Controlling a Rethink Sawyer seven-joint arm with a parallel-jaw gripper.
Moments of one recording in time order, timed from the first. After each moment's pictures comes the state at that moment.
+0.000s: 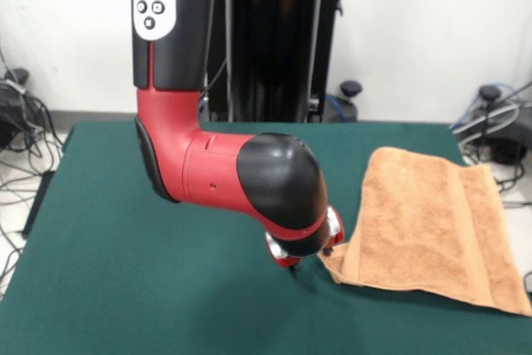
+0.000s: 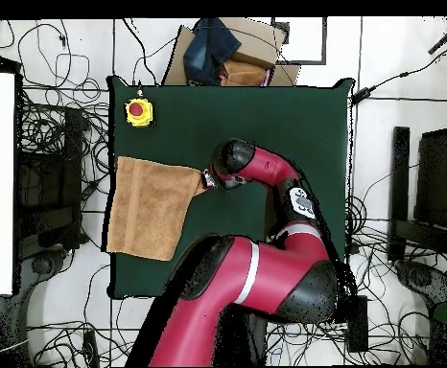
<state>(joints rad) -0.31 0.05 0.14 1.03 0.04 0.89 1.07</state>
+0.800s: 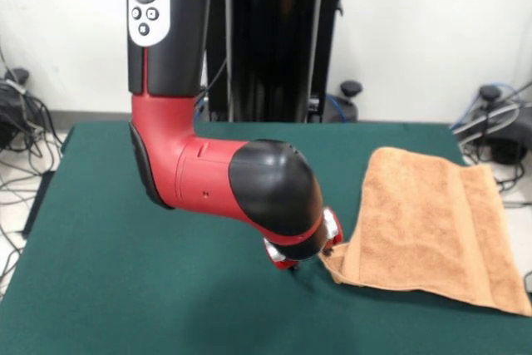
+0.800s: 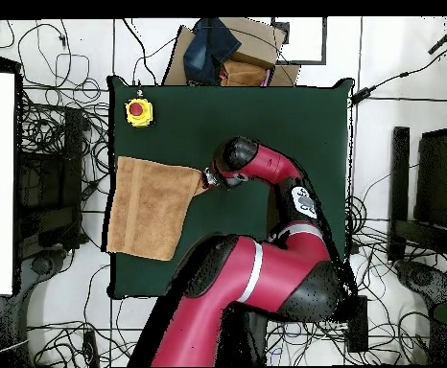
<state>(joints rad) -0.33 0.07 0.15 0.99 0.04 0.95 1.07</state>
